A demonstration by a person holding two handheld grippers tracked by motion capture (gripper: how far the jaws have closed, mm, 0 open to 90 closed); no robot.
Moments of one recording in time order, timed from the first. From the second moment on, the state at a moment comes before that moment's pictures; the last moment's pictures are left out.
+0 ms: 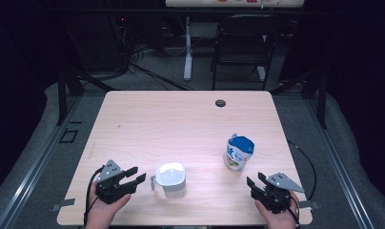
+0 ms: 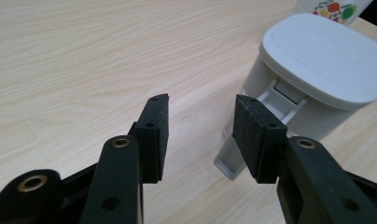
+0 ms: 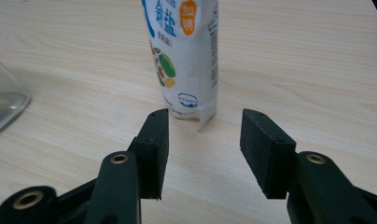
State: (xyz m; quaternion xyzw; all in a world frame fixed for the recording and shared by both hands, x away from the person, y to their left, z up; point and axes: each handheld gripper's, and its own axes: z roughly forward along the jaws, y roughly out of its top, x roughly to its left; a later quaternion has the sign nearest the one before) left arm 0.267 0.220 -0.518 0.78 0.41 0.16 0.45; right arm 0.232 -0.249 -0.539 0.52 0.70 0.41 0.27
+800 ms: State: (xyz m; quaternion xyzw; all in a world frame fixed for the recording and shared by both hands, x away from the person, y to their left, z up) left arm 0.268 0.222 -0.515 0.77 0.43 0.16 0.45; right arm 0.229 -0.241 -0.506 0.50 0.70 0.43 0.27
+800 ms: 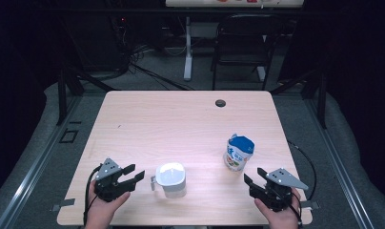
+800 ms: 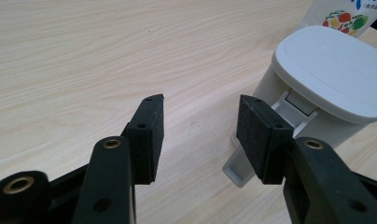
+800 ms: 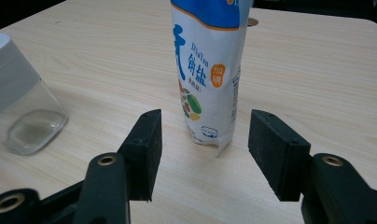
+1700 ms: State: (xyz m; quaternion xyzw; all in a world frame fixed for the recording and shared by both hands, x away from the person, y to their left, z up) left arm 0.270 0.223 -0.516 0.77 0.43 0.16 0.45; right arm 0.273 -0.239 -0.482 0.47 0.71 0.45 0.27
